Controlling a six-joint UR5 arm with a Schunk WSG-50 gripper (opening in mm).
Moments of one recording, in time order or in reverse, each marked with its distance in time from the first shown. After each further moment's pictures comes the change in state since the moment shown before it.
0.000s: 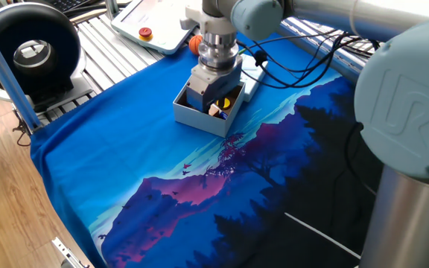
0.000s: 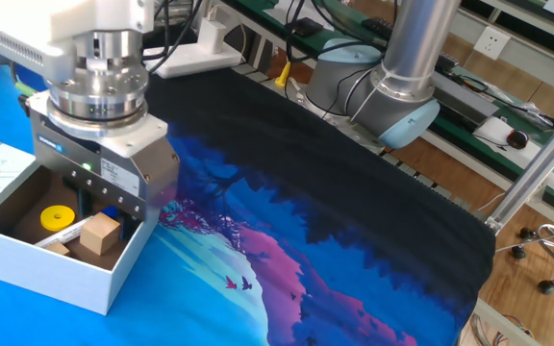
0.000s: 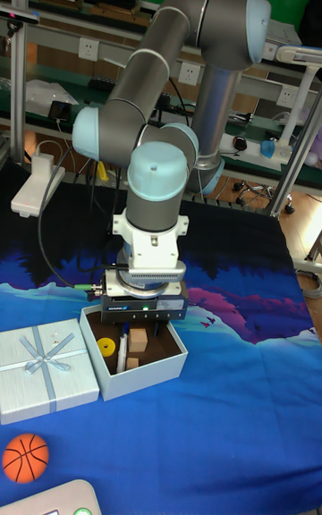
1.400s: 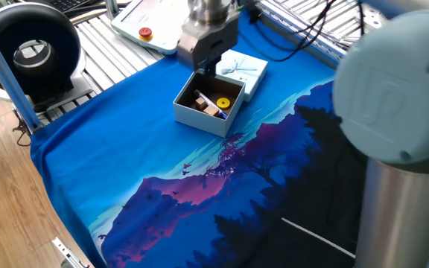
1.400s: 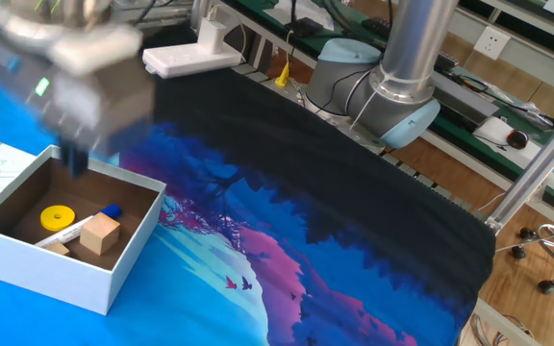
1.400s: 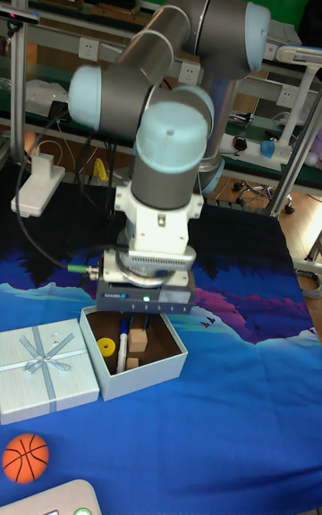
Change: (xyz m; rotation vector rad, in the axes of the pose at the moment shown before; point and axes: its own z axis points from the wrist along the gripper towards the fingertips) arm -0.039 -0.012 -0.072 0.037 0.021 0.059
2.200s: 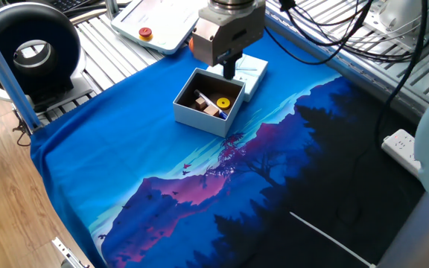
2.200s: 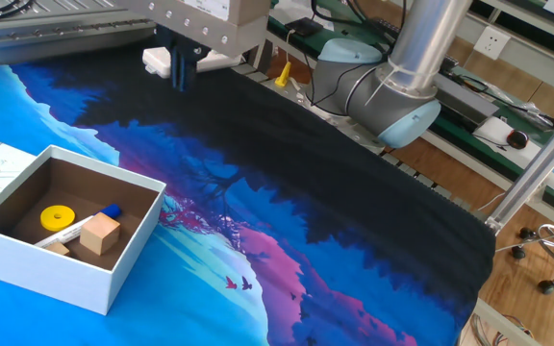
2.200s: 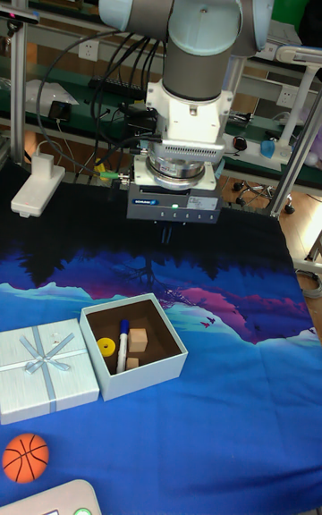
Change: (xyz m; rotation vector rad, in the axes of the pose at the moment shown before) arm 0.113 0.033 -0.103 -0.022 0.071 0.006
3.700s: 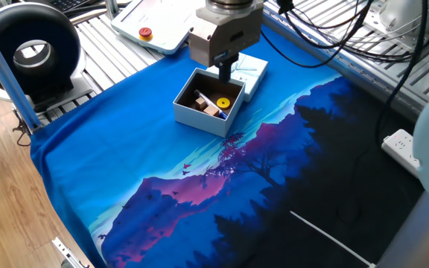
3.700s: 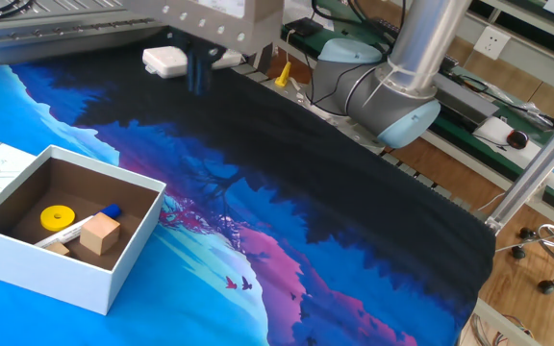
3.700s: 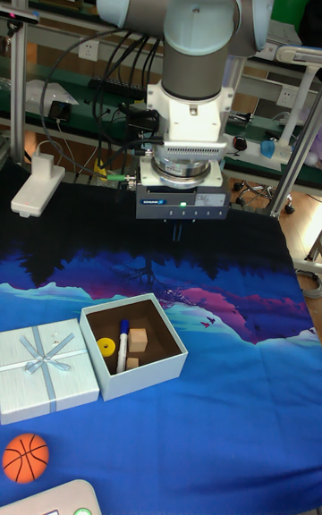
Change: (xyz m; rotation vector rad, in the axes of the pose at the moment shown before) arm -0.002 0.020 0.000 -0.070 -0.018 -0.007
